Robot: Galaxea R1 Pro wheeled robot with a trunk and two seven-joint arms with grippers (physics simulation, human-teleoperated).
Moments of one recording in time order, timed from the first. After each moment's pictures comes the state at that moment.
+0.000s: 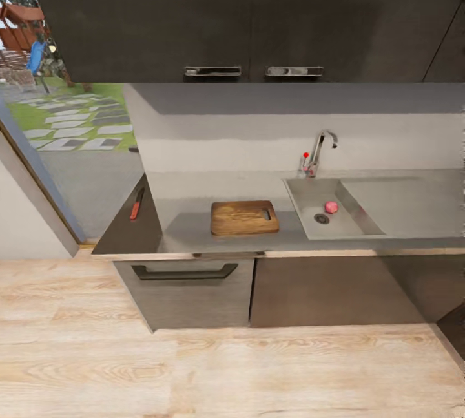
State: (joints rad) left arm 0.32 0.04 0.01 -0.73 0.08 -0.23 0.00; right arm -0.01 -0.07 0.46 -0.49 -0.37 -0.51 -0.20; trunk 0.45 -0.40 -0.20
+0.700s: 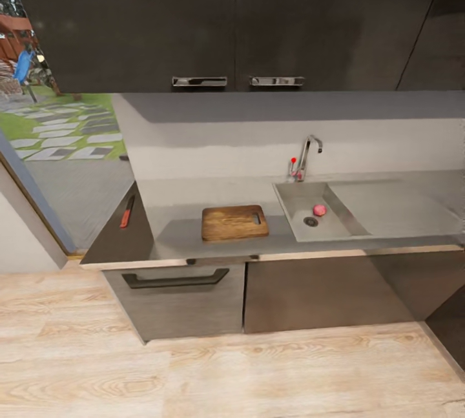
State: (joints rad) left arm 0.32 0.04 0.01 -0.73 0.08 -0.23 0.00; right arm -0.01 -0.07 0.46 -0.49 -0.37 -0.51 -0.20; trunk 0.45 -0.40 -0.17
